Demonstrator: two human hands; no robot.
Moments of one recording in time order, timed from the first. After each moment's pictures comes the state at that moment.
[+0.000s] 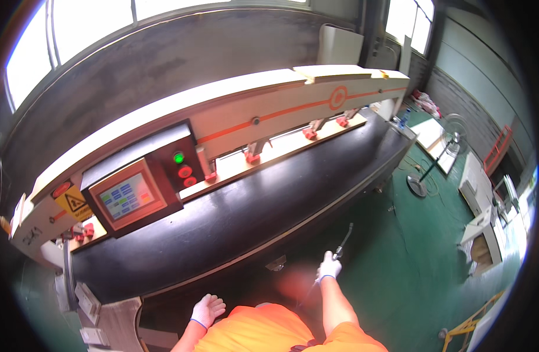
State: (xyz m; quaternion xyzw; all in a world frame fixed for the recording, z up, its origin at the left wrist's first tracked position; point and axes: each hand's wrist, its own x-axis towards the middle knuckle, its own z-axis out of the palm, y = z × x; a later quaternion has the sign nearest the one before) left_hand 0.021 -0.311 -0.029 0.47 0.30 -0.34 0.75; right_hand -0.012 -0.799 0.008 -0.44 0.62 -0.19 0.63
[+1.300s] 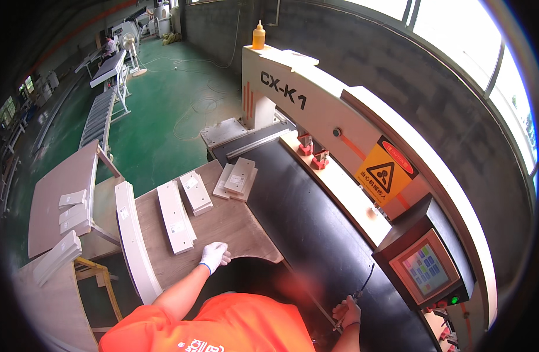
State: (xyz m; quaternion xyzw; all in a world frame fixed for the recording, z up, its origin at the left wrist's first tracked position) left_hand -0.084 0.063 -0.029 0.46 0.52 0.18 0.69; right_hand 0.256 -0.451 -0.020 -0.65 0.18 0.38 0.63
